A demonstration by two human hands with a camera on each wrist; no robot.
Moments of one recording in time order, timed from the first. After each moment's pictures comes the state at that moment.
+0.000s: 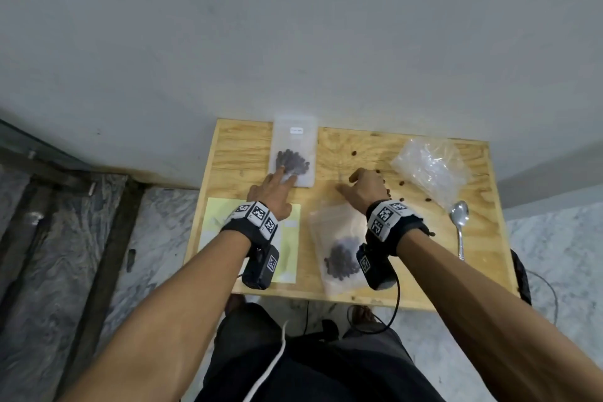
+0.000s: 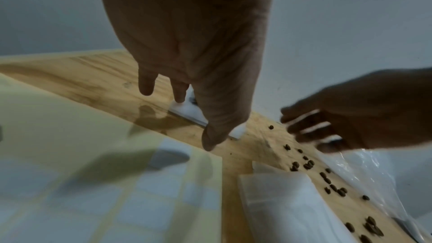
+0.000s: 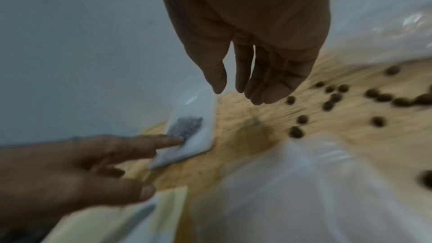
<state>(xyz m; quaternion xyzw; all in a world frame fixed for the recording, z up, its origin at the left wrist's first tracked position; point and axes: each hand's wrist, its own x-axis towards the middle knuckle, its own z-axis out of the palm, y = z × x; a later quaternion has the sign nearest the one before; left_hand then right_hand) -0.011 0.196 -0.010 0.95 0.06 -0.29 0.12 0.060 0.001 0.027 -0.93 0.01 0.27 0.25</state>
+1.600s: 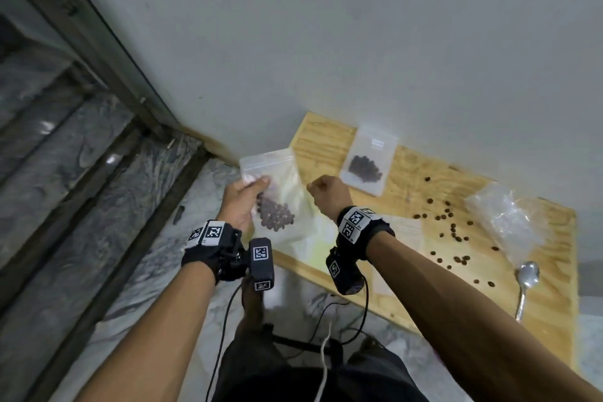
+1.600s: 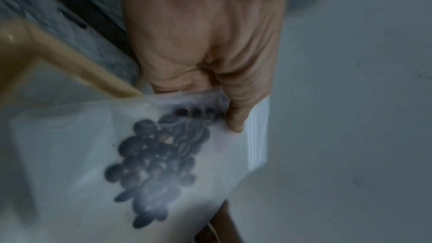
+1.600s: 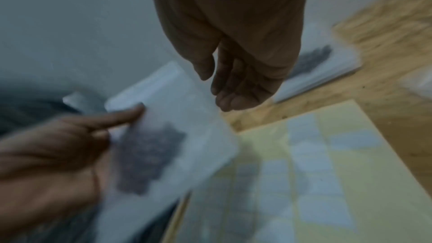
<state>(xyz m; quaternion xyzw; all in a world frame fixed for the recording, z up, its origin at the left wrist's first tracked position) -0.161 0.287 0.023 0.46 0.47 0.16 0.73 -0.026 0.158 0.016 -0.85 -0.16 0.35 0.35</state>
